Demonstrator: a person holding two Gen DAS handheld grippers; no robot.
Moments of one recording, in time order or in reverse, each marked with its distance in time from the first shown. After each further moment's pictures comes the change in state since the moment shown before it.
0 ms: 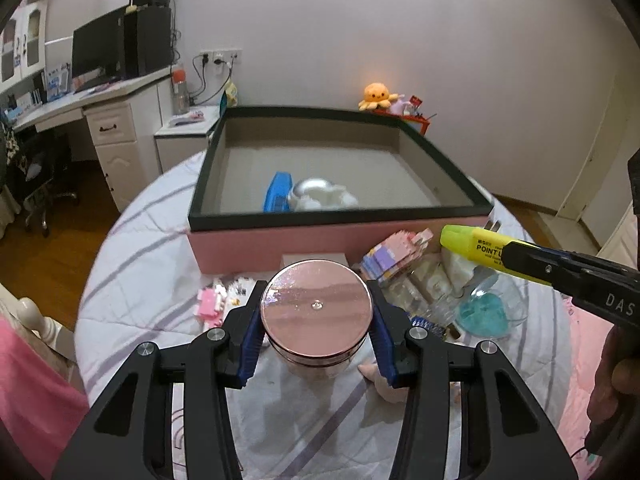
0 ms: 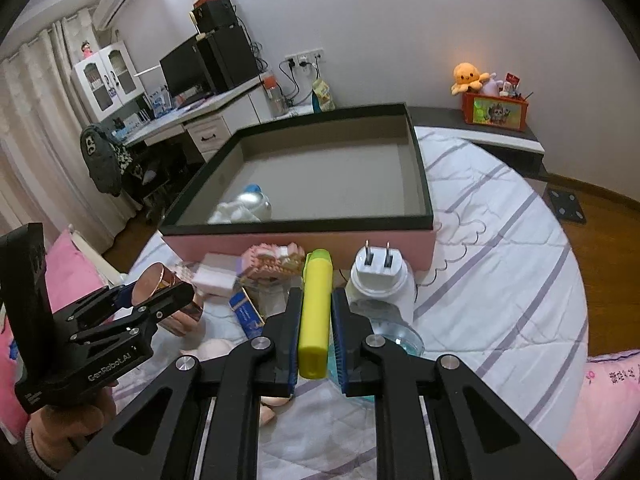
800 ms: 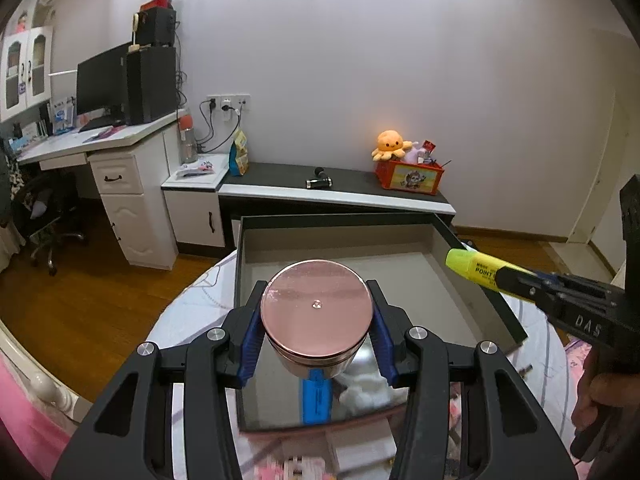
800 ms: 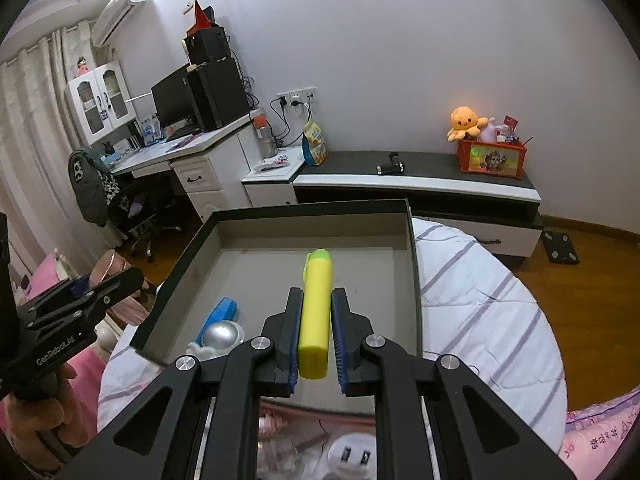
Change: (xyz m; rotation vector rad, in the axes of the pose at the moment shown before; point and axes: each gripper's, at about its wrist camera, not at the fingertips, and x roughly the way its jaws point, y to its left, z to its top) left arm 0.032 0.029 0.117 0.016 -0.126 0.035; right arm 0.048 -0.004 0.100 -0.025 -0.094 -0.059
